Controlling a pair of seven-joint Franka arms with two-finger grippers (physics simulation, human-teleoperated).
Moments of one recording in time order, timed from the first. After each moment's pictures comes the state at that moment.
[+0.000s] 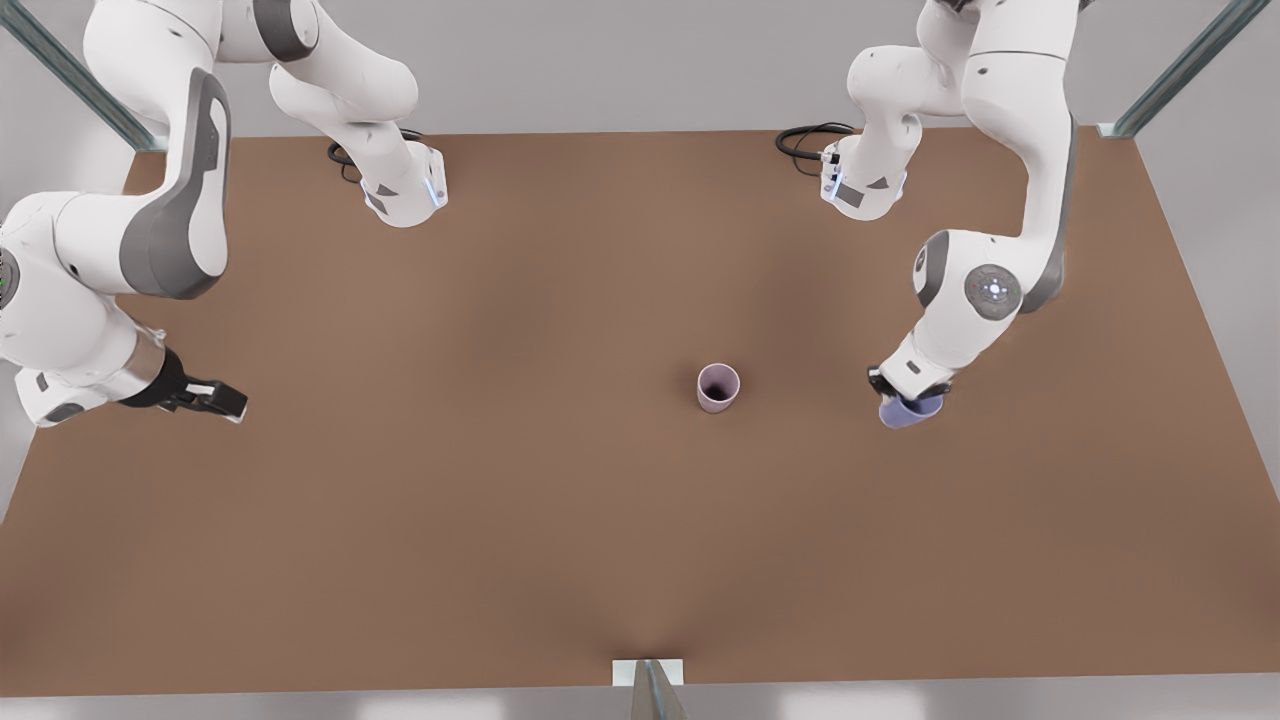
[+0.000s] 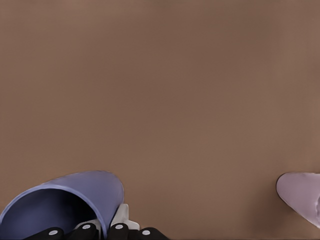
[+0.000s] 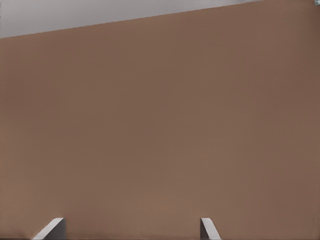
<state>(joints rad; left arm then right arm) -0.15 0.12 -0.08 -2.10 -0.01 2.31 -0.04 -0.03 0.28 -0.01 -1.35 -0.04 1.63 0.11</state>
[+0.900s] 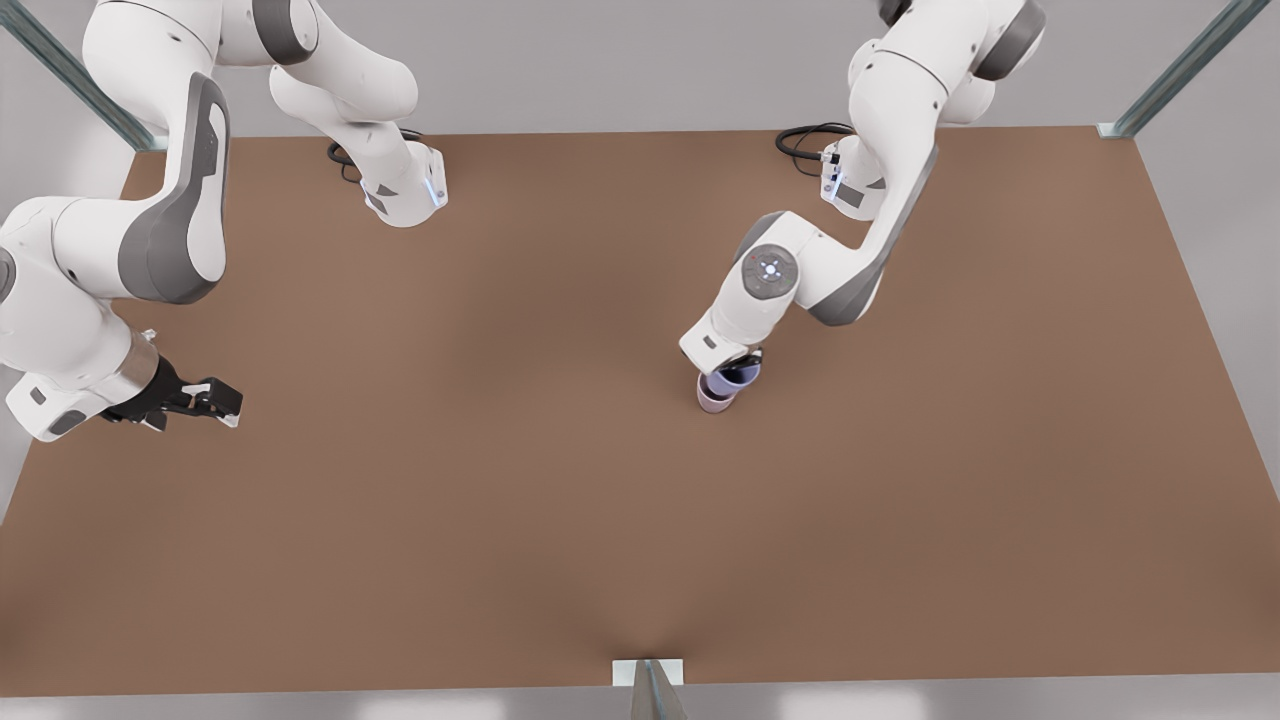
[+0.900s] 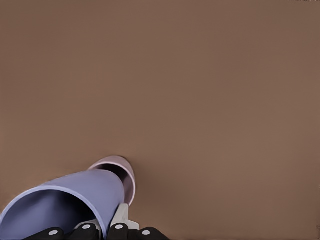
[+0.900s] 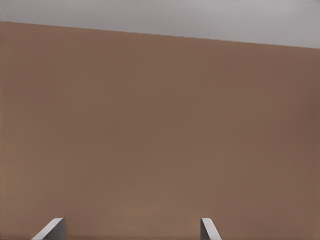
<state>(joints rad) -0.39 0.35 -0.28 -1.78 -0.01 2.16 -0.53 -0.04 0.28 -0.01 -1.34 -0.05 1.69 -0.11</state>
